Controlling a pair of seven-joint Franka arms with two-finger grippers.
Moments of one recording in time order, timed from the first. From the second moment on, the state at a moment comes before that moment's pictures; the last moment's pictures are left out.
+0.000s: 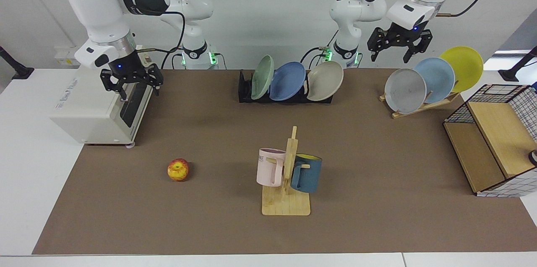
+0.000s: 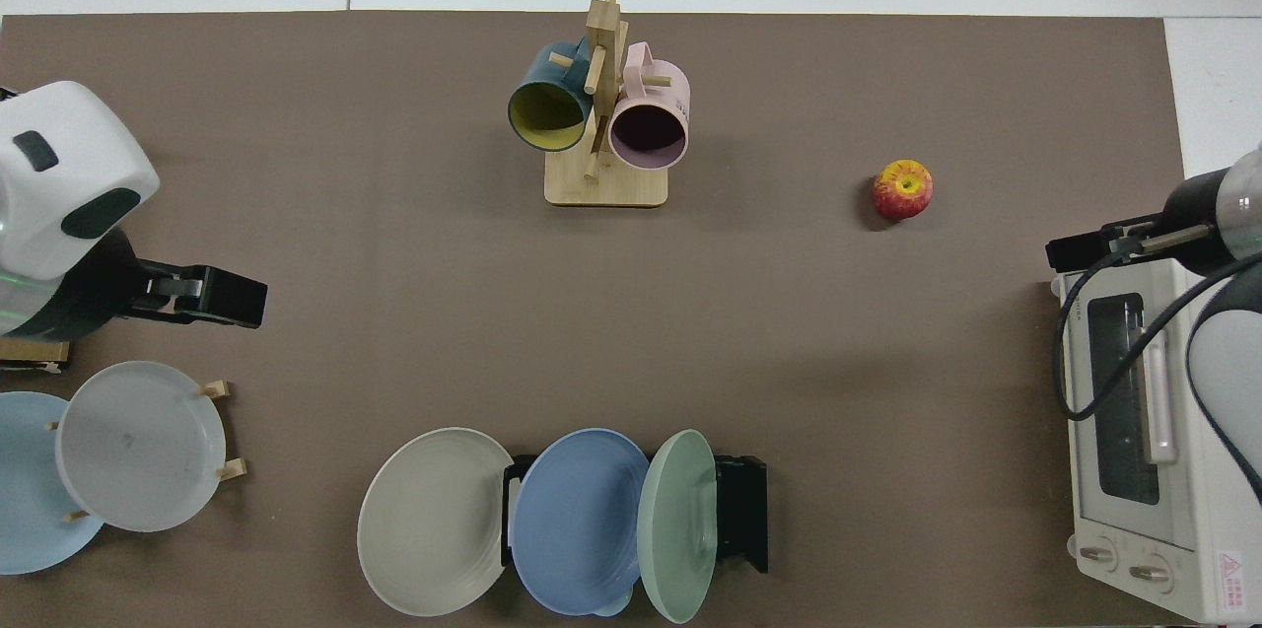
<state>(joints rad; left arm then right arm) -0.05 -0.05 -0.14 -1.51 0.00 1.42 -0.06 0.12 -0.05 -0.14 -1.79 -0.03 1.82 -0.19</state>
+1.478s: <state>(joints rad) -0.06 -0.23 -0.19 -1.80 -0.14 1.52 -0.06 0.12 -0.05 -0.15 -1.79 -0.03 1.82 -0.19</state>
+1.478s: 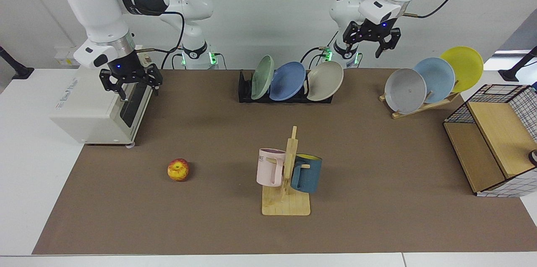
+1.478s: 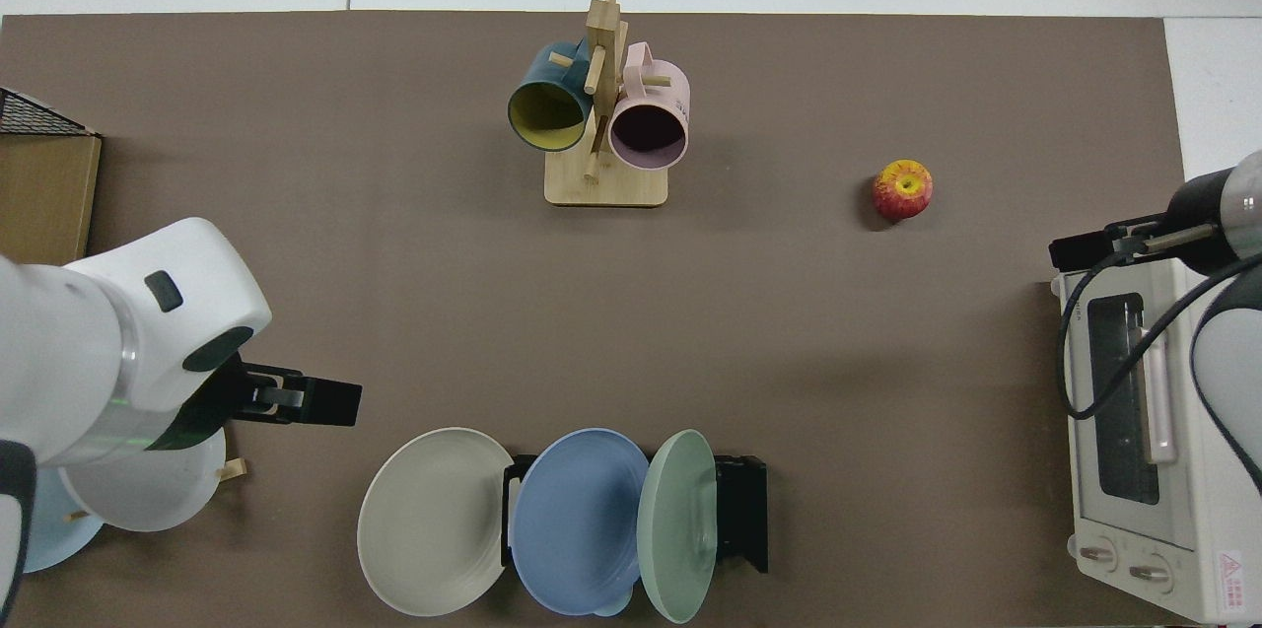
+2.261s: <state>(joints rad) -0.20 -0.32 -0.24 -2.26 -0.38 1.96 -0.07 0.12 0.06 -0.13 -1.83 -0.03 2.11 -0.19</state>
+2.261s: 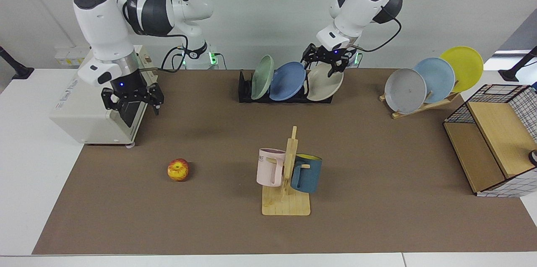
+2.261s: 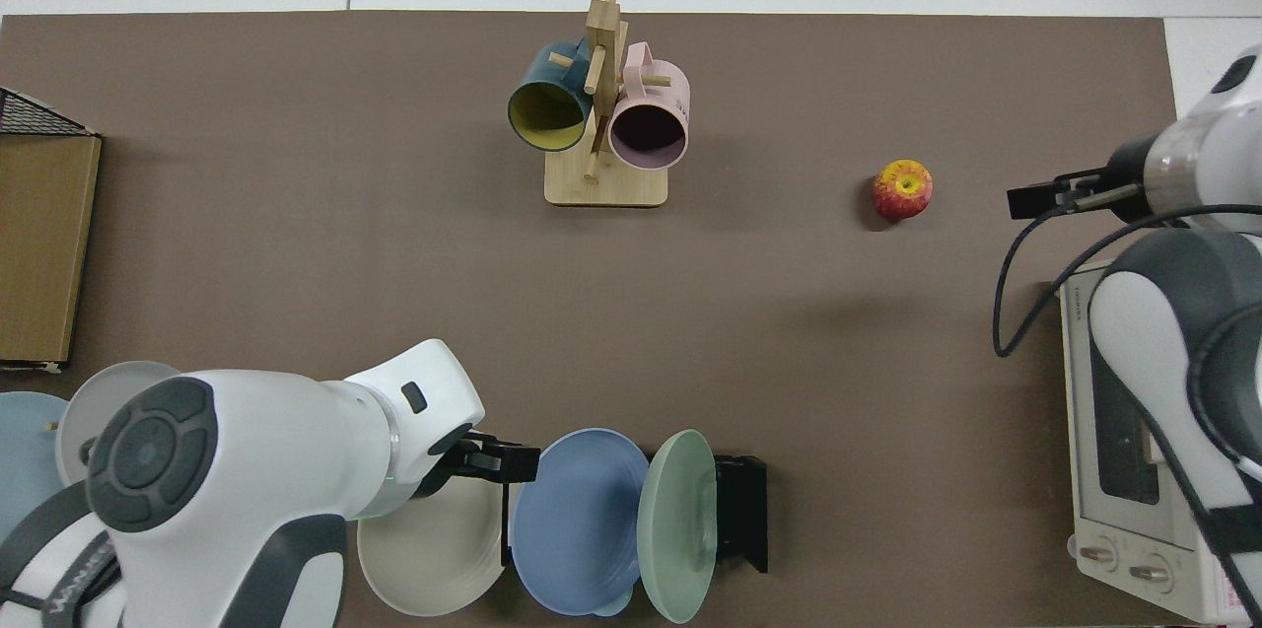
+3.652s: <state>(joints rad) -0.28 -0.26 -0.32 -2.42 -0.41 2.09 -0.06 0.19 0.45 -0.13 -1.83 0.10 2.58 -0.28</state>
